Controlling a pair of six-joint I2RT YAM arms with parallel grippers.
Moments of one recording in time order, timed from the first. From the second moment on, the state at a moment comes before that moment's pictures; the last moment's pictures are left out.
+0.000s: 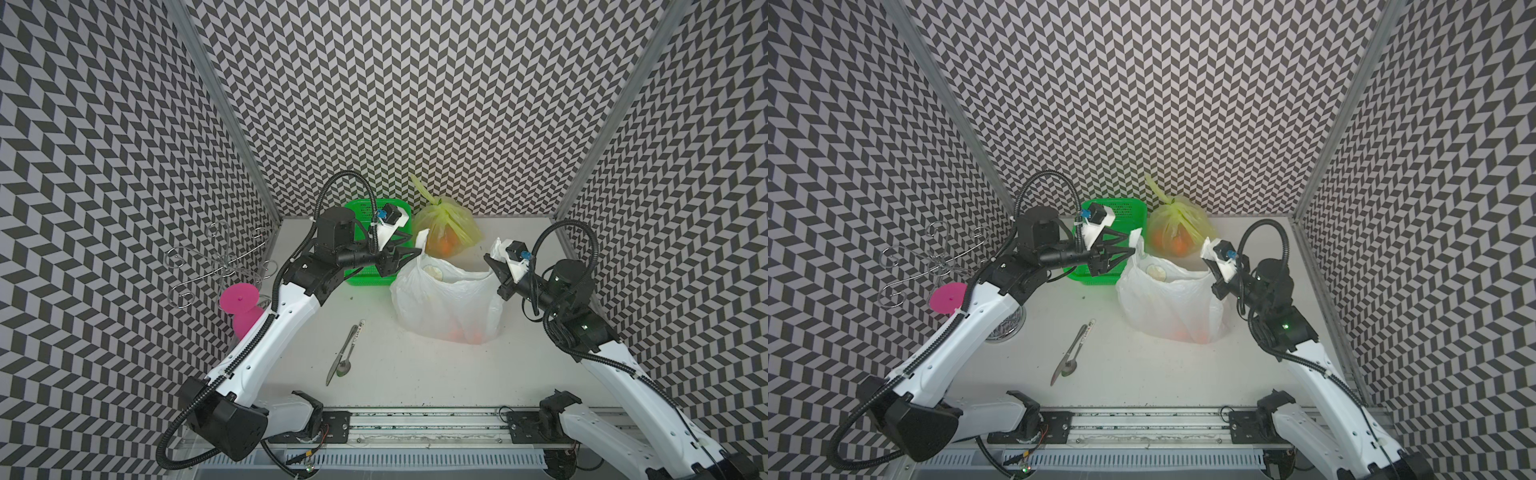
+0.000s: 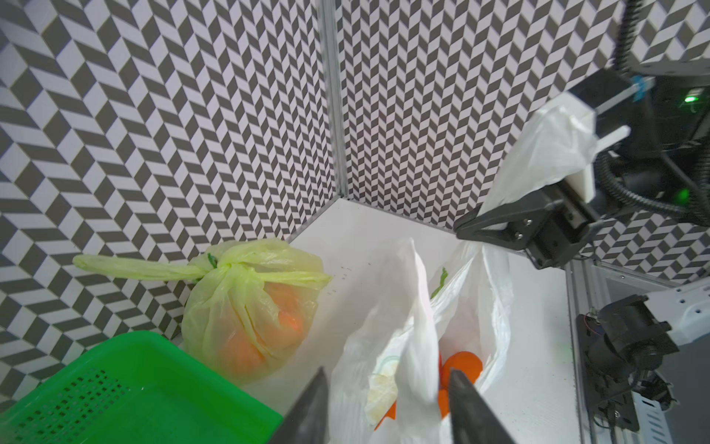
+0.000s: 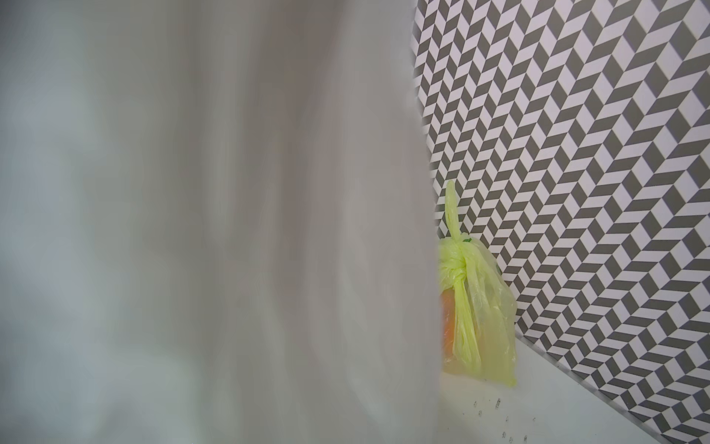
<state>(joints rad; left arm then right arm) -0.45 1.28 1.37 -0.40 0.68 0.20 0.33 0.92 0.83 -0.04 -0.37 -0.28</state>
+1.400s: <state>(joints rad) -0.38 1.67 1.42 -0.14 1.12 0.35 0.29 1.02 0.90 -0.10 -0.48 -0.24</state>
